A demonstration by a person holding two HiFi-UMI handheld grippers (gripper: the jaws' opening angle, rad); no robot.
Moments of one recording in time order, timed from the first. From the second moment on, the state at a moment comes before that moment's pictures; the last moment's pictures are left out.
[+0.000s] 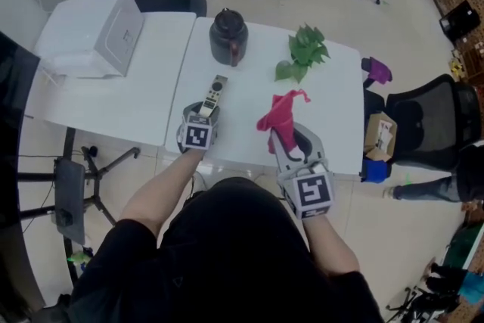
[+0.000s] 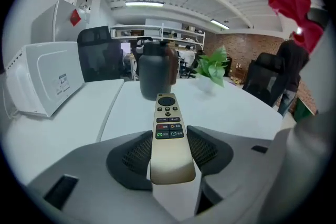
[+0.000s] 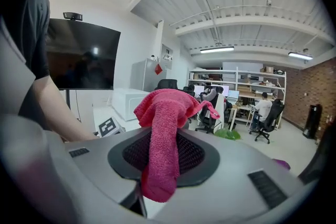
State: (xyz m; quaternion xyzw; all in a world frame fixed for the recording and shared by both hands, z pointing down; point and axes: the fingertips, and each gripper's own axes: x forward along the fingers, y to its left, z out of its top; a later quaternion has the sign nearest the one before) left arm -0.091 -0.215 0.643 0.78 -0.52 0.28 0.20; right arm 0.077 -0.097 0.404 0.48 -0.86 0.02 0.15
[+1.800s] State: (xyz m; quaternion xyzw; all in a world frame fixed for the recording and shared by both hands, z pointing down) left arm -0.109 -0.163 0.580 0.80 -0.52 0.22 0.19; right arm 0.096 -0.125 0.477 0.50 -0.83 0.09 0.22
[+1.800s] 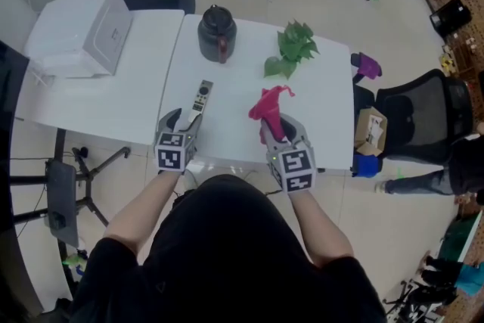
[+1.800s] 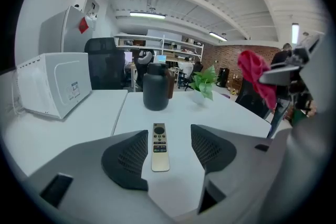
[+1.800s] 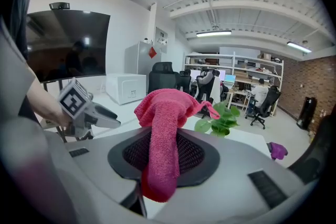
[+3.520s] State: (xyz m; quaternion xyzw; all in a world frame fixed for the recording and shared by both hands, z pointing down) left arm -0.078 -0.103 0.446 0.87 -0.46 0.19 0.03; right arm 0.145 -0.193 0.680 0.49 -0.73 0.24 0.41
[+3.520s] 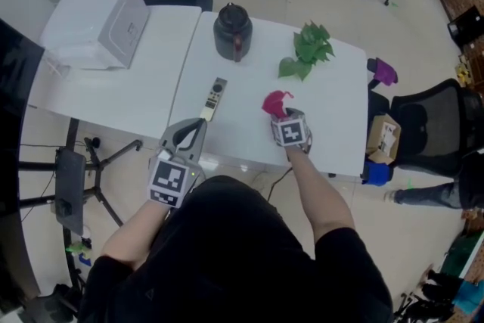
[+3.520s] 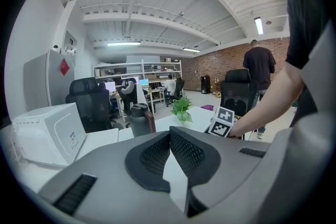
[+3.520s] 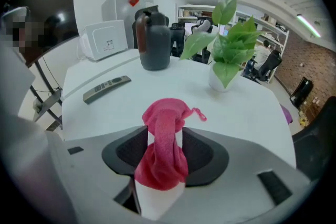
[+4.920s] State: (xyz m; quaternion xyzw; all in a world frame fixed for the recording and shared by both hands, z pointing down) left arm 0.000 -0.108 0.415 0.92 -0.36 0.16 -0.02; right arm 0.025 -0.086 0.417 0.41 -0.90 0.09 0.12
